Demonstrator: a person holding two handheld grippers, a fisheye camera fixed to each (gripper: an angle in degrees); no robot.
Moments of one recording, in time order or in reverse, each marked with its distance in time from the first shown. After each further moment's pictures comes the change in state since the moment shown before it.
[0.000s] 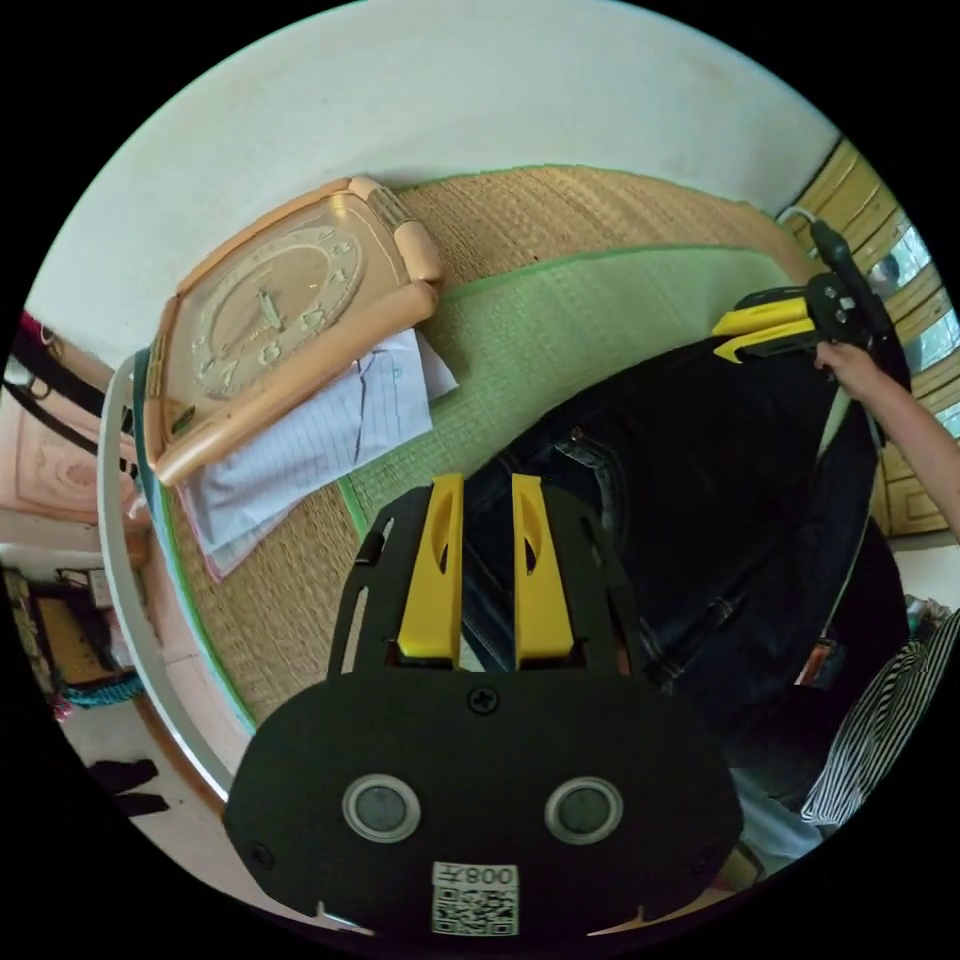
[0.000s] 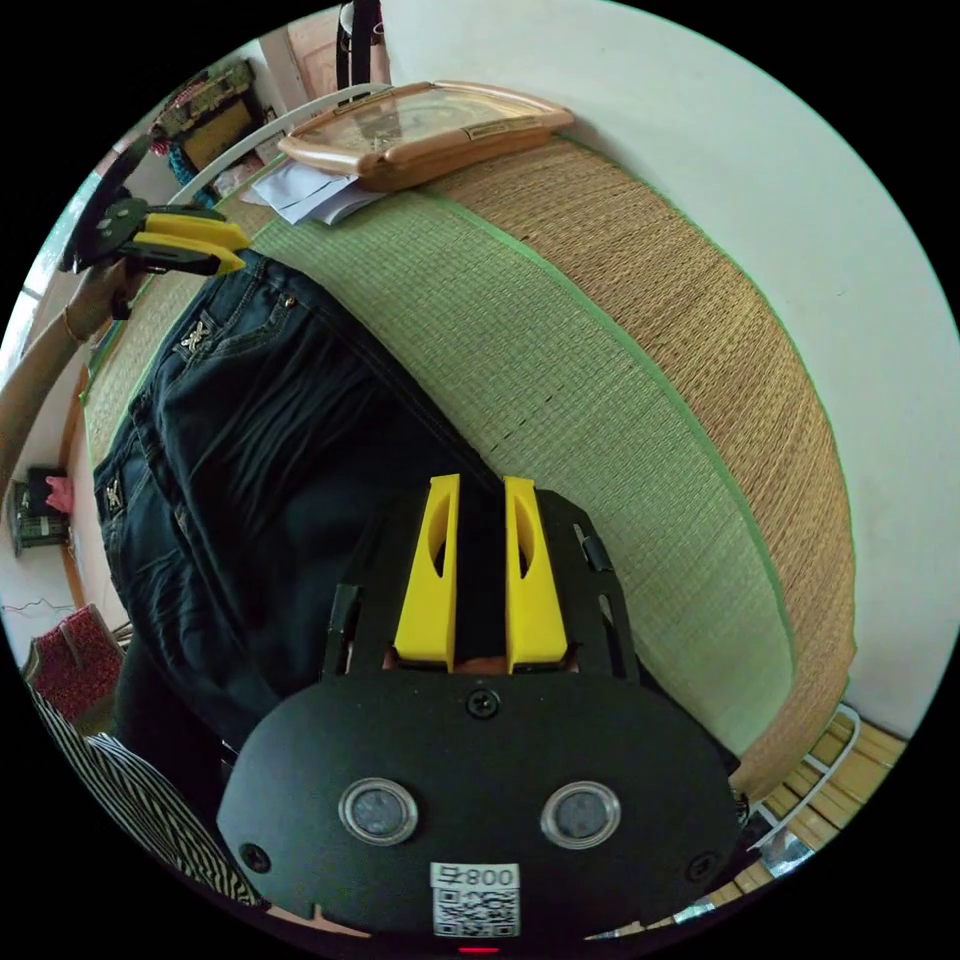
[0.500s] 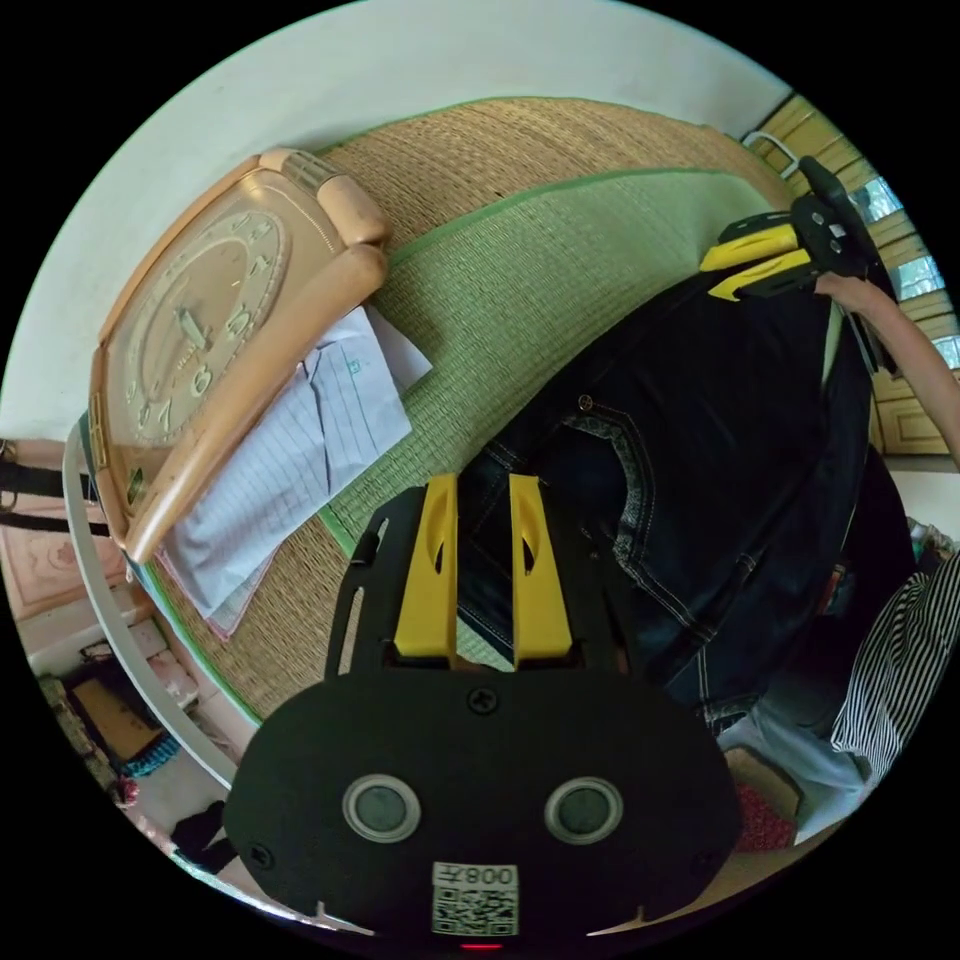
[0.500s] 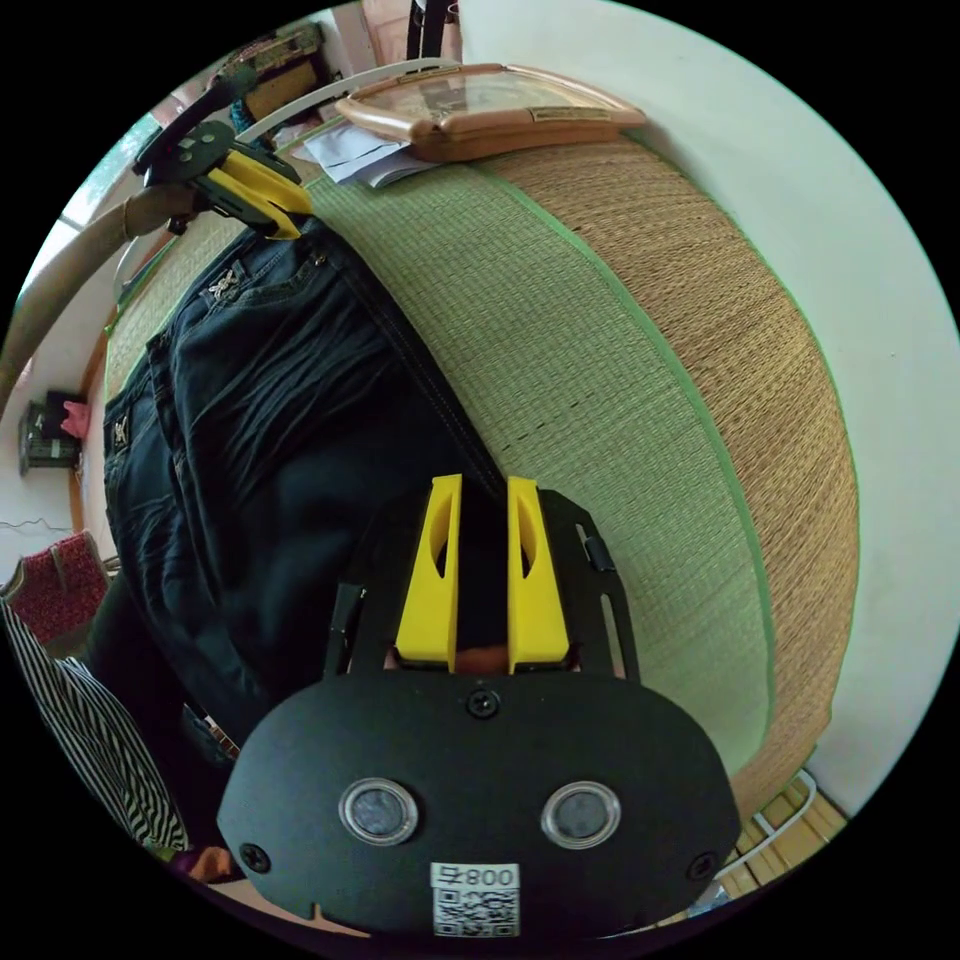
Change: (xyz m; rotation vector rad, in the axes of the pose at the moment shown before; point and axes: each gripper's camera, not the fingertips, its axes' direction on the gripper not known) left arm 0.010 -0.105 0.033 -0.149 0.056 0.182; right arm -0.001 -0.015 0.085 -0.022 -0.029 -0.167
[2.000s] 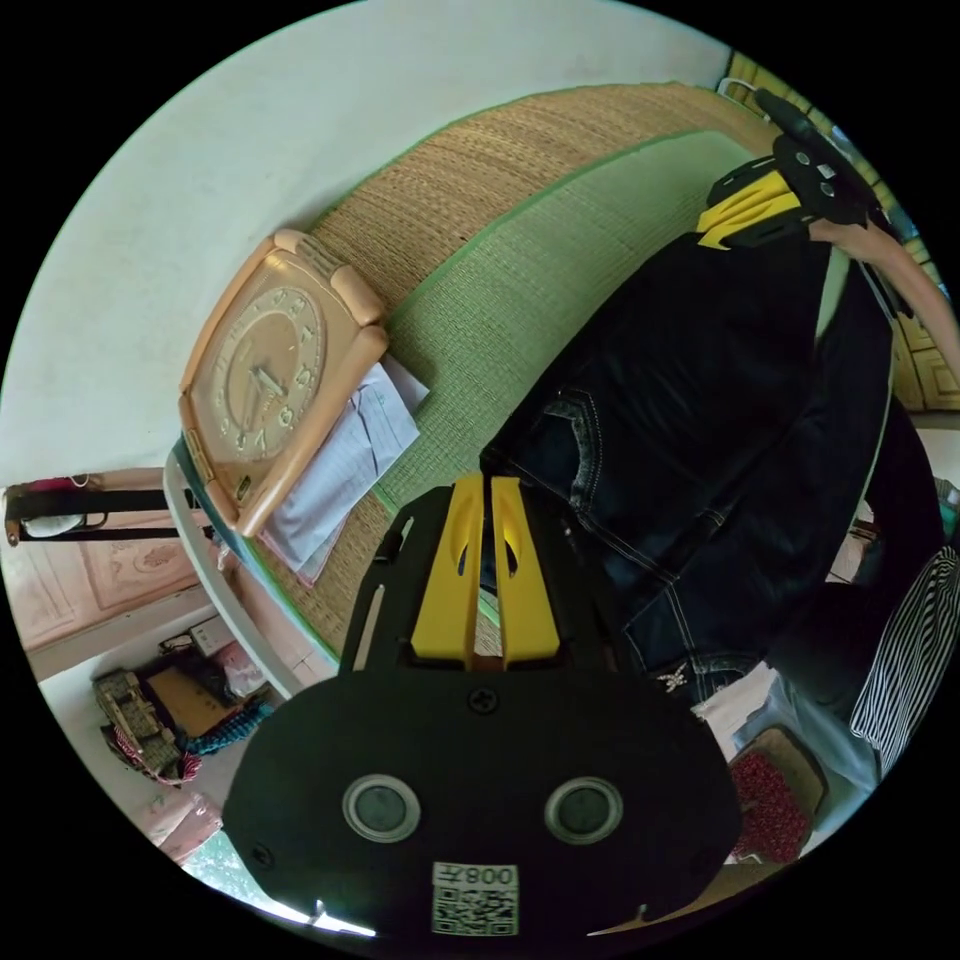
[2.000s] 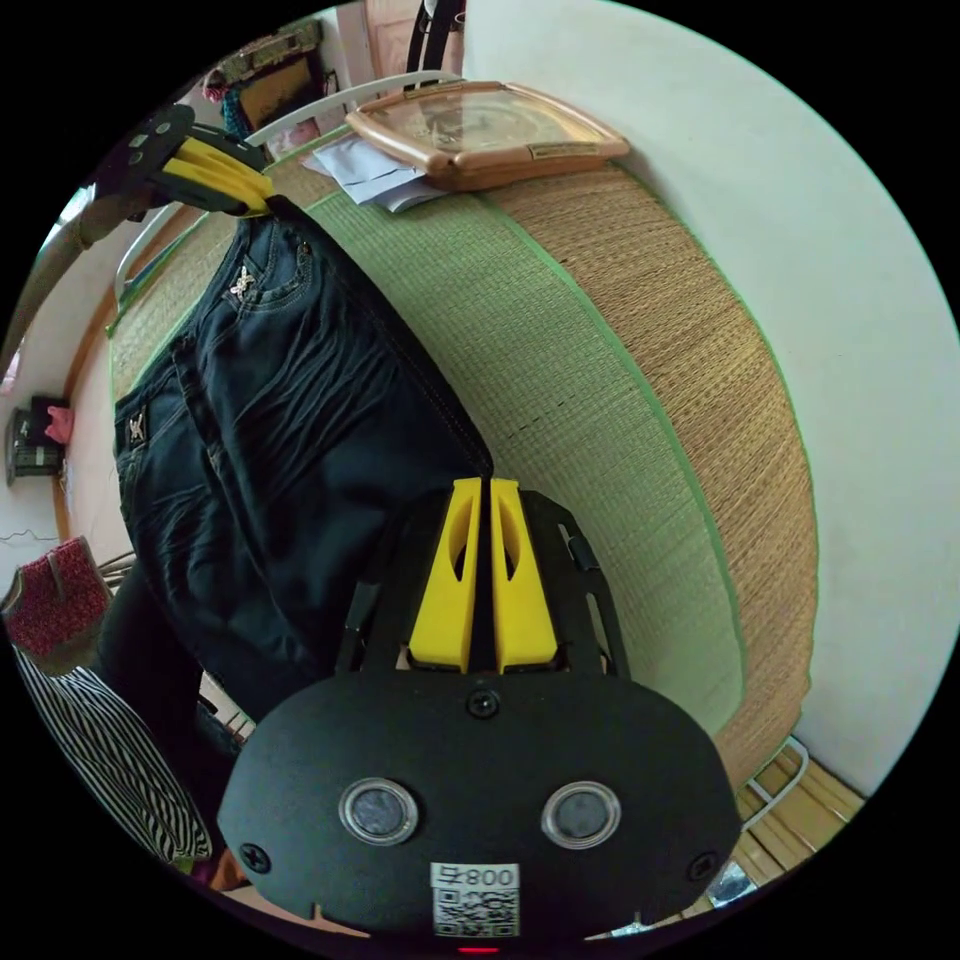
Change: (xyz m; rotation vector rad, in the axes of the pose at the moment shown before) left arm 0.197 -0.053 -0.131 -0.039 -0.212 0.057; right arm -0.063 -0.025 -0.079 -0.001 0.075 0.040
